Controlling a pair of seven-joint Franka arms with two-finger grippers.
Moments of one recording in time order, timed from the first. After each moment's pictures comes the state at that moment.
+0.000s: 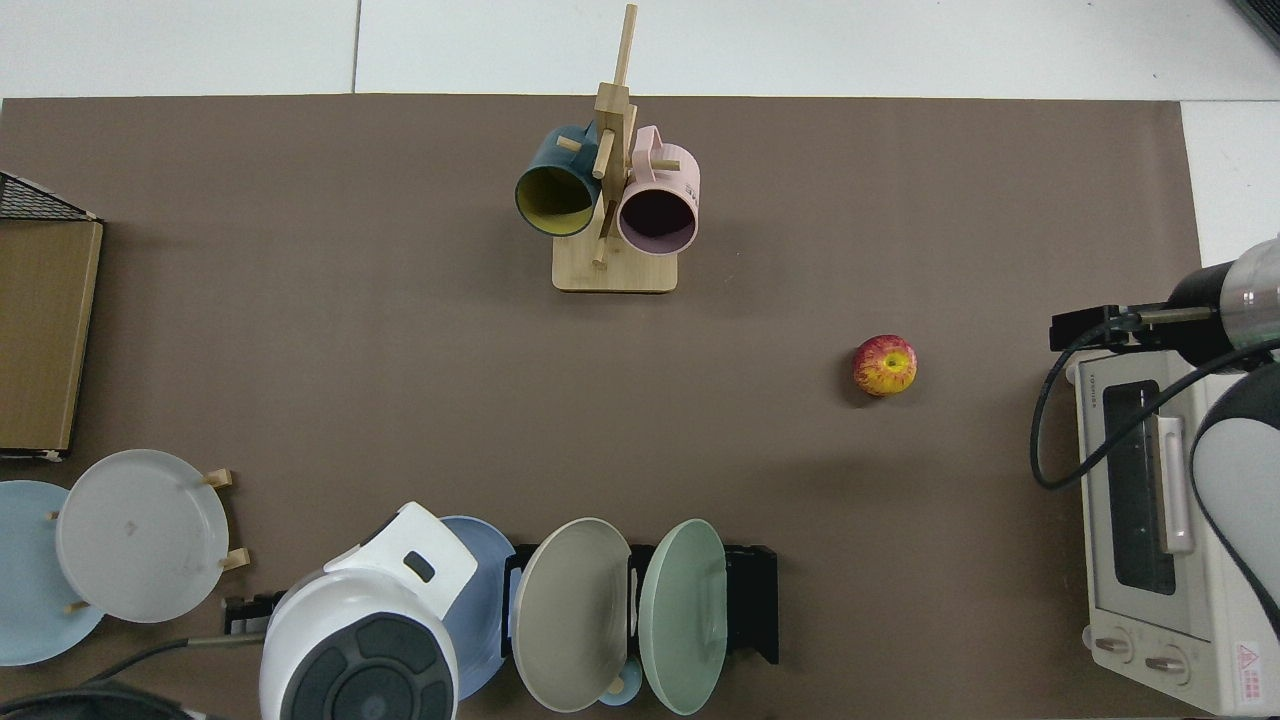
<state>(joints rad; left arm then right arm) 0.03 -0.49 -0.55 -2.25 0.15 1.63 -0.42 0.05 -0.07 -0.04 -1.80 -0.03 1.81 0.04</state>
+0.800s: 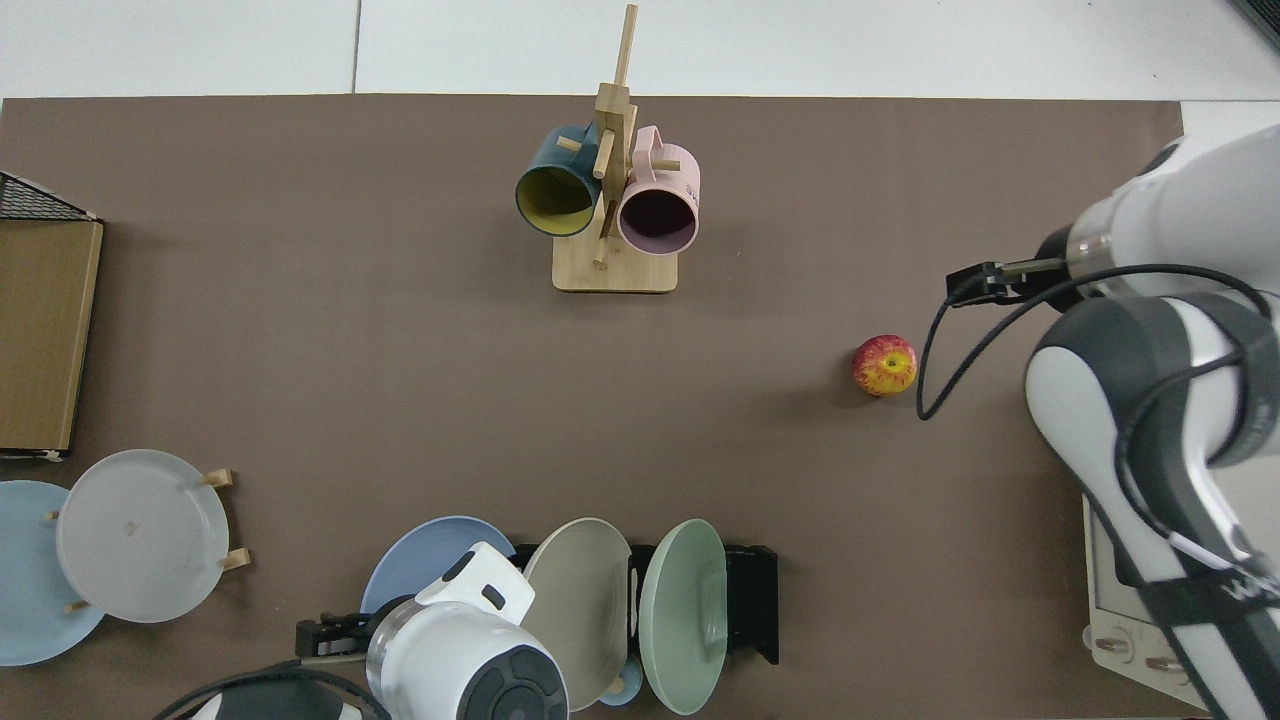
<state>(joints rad) 0.01 -0.49 -0.67 -2.45 0.18 1.76 -0.58 0.11 0.12 -0.03 -1.75 -0.02 1.95 0.08</state>
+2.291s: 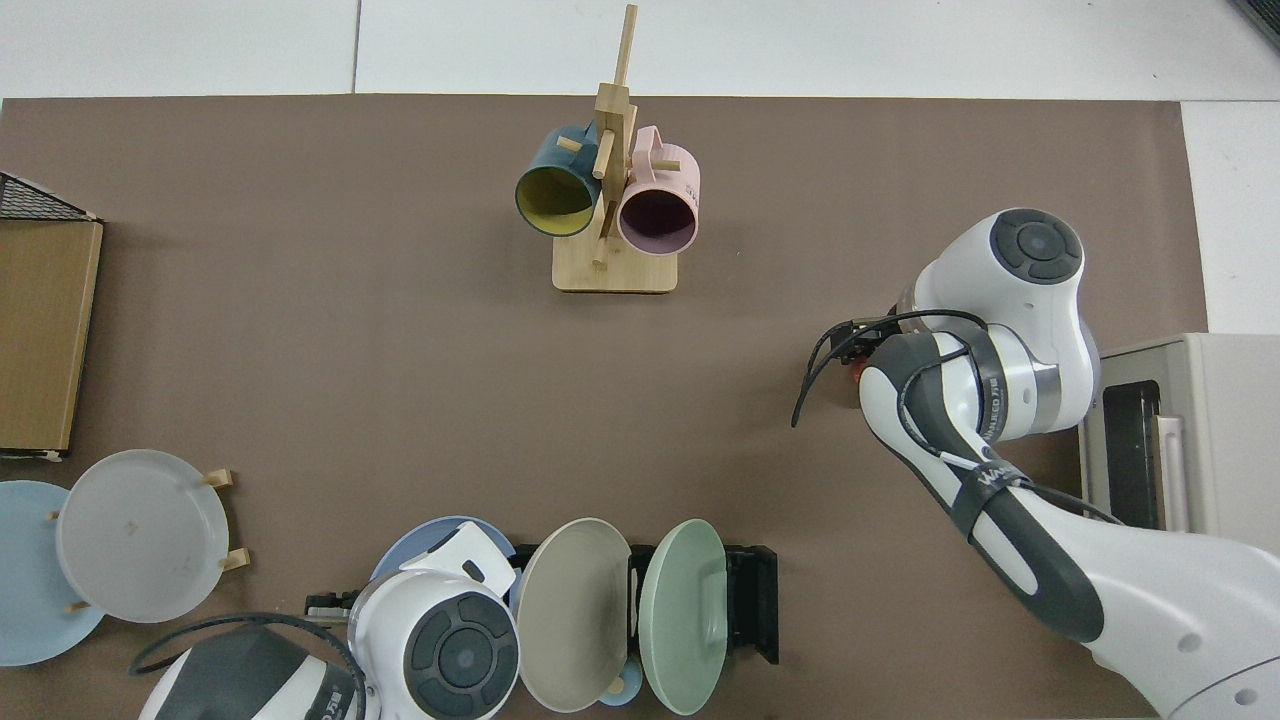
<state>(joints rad) 0.04 -0.44 -0.63 -2.48 0.15 1.83 -0.44 0.18 0.36 -0.03 -1.91 0.02 2.17 0.17</state>
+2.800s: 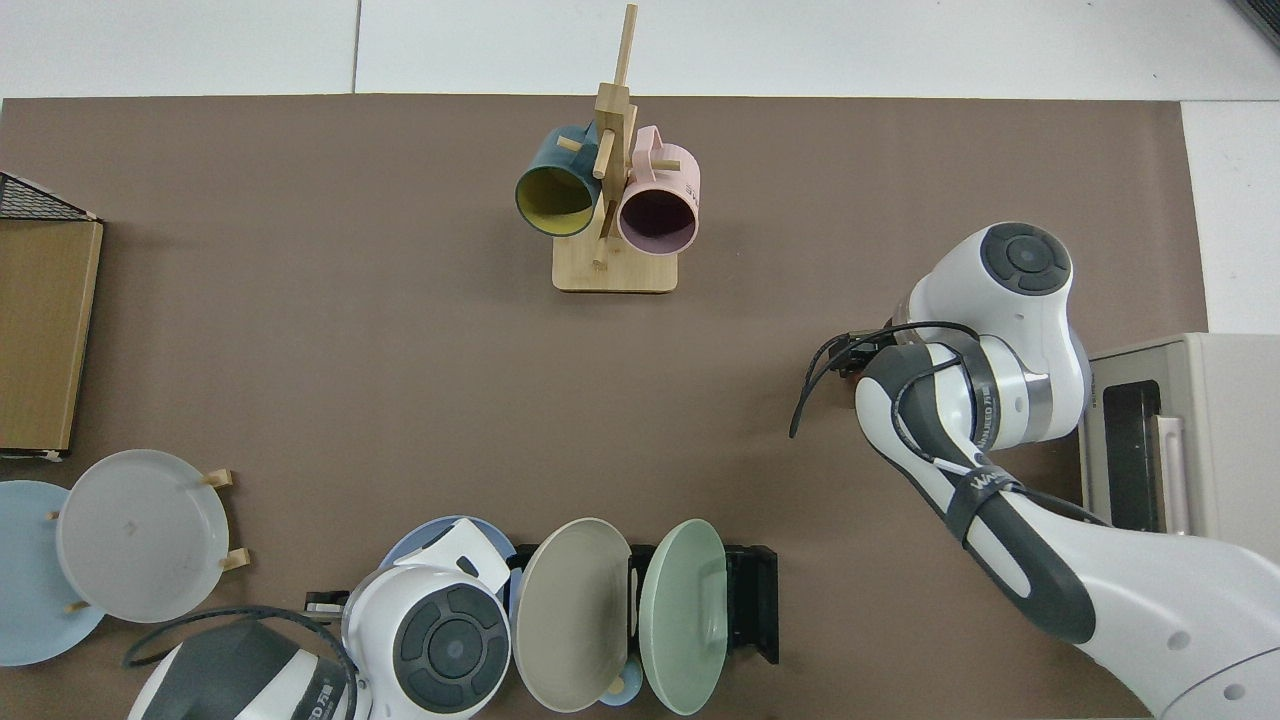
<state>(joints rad) 0.04 -0.43 -0.61 -2.46 0.14 1.82 -0.40 0.19 0.36 -0.03 -1.97 0.02 2.25 0.21</state>
